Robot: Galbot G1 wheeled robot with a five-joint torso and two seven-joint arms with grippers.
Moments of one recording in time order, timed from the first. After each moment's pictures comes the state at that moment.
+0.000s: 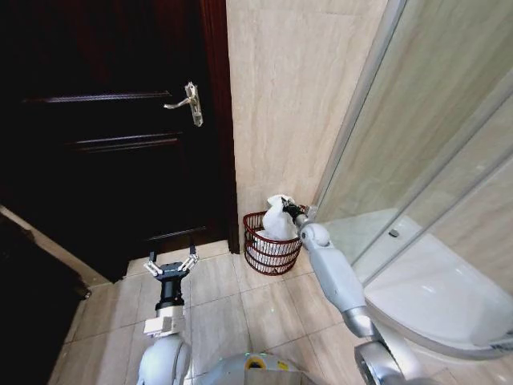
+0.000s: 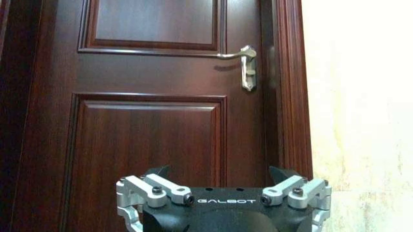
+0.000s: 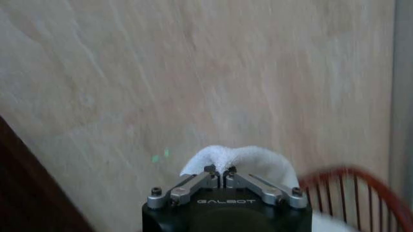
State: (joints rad) left arm 1.72 -1.61 -0.58 -2.17 0.04 -0.37 -0.16; right arm -0.60 1.38 0.26 1.31 0.65 -0.46 0.06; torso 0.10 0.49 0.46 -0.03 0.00
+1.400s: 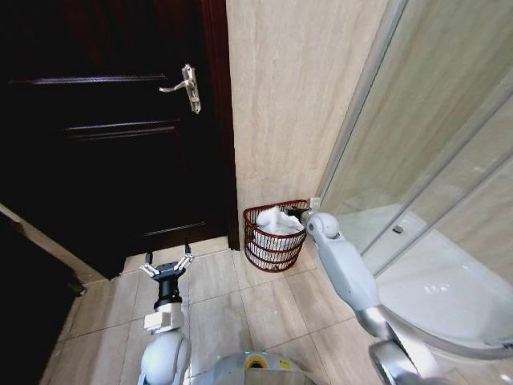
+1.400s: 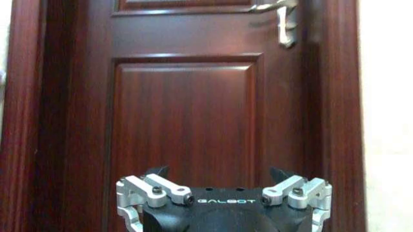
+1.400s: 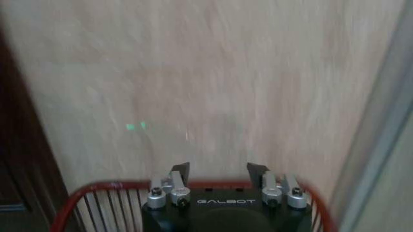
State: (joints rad) left arm 1.61 -1.61 -0.59 -2.08 0.03 -0.26 -0.31; right arm -0.63 1.21 0.15 1.50 0.42 -0.45 0.05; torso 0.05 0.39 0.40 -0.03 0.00
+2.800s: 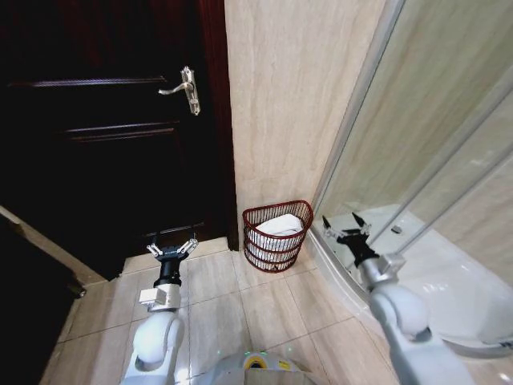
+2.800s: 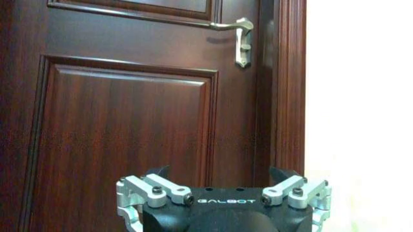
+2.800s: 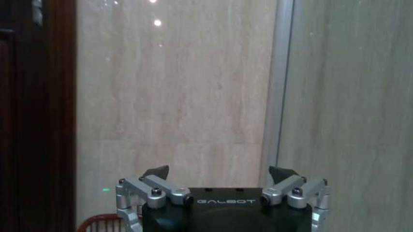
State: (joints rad) left arm 1.59 -1.55 -0.63 -2.18 -0.10 -0.16 -0.06; right arm -1.44 1.27 0.60 2.25 0.24 -0.24 0.01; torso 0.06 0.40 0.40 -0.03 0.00
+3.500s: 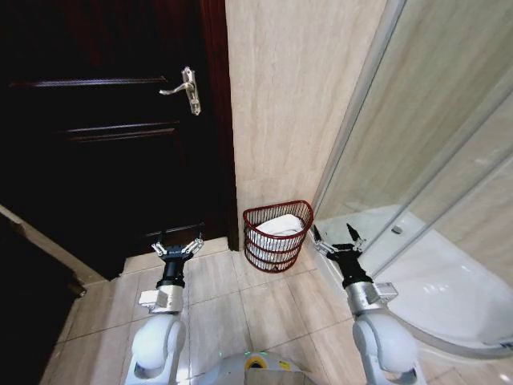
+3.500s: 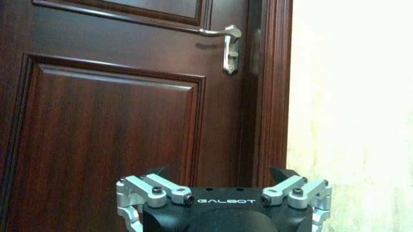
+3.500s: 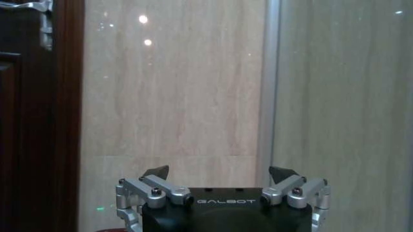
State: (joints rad) left arm 1.60 -1.60 -0.62 -2.21 -0.09 -0.15 0.00; right arm -1.56 1.52 0.67 2.30 0.09 -0.11 -0.14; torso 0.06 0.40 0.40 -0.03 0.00
